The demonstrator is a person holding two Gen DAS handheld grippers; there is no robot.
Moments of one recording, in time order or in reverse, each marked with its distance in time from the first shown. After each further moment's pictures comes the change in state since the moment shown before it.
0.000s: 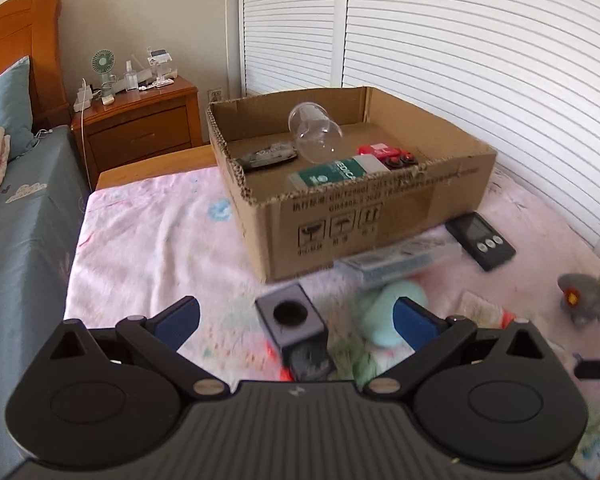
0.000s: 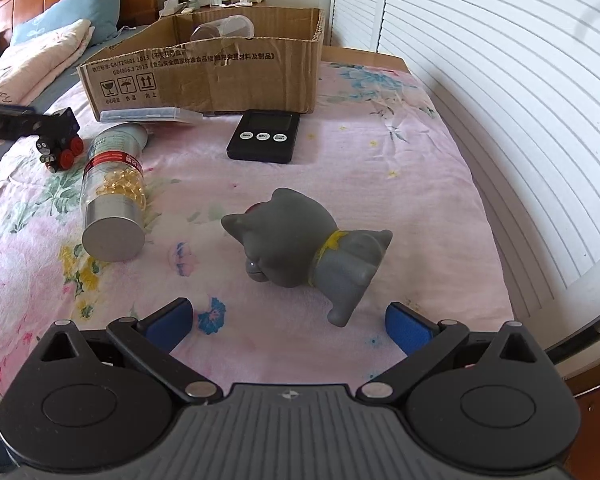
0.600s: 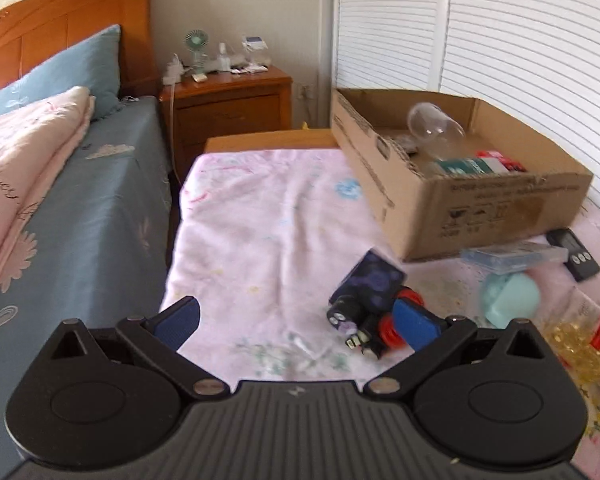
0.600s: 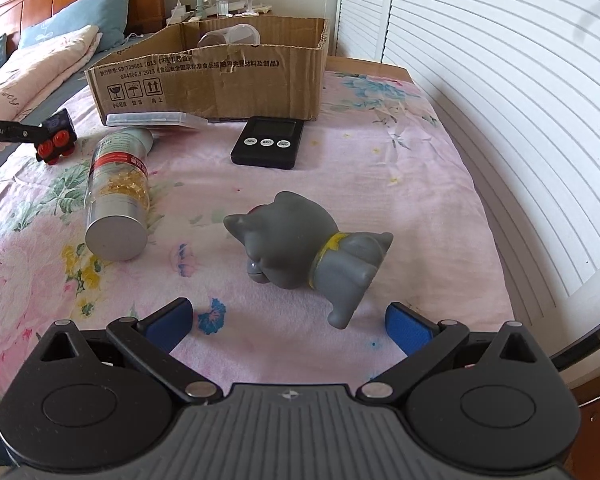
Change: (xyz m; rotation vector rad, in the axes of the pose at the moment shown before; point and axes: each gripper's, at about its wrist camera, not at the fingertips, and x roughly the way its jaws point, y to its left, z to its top) left arm -0.015 0.062 -0.029 -0.153 -0.012 0.195; right arm -0.001 0.000 -0.005 -0.013 -0.038 0.010
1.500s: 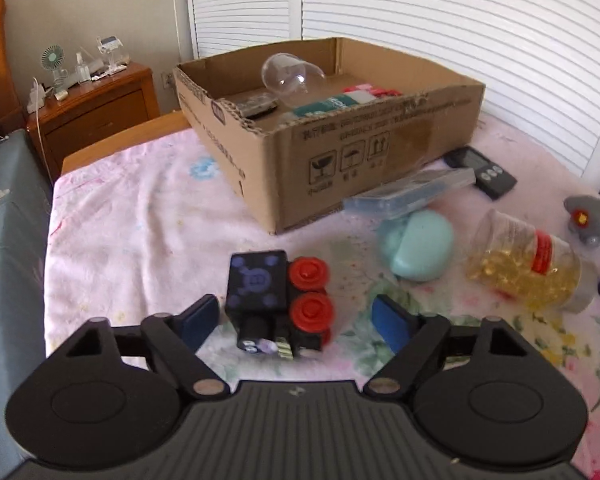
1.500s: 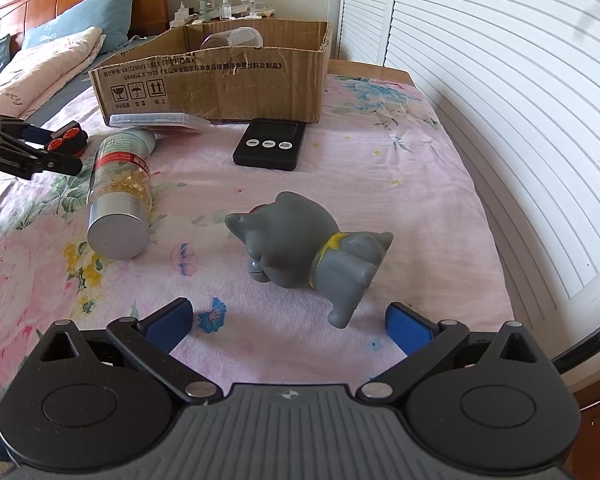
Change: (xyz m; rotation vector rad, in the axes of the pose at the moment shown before) left arm 0.030 -0.040 0.000 0.286 0.091 -0.311; right arm -0.002 0.000 -0.002 -0.005 -0.011 0.005
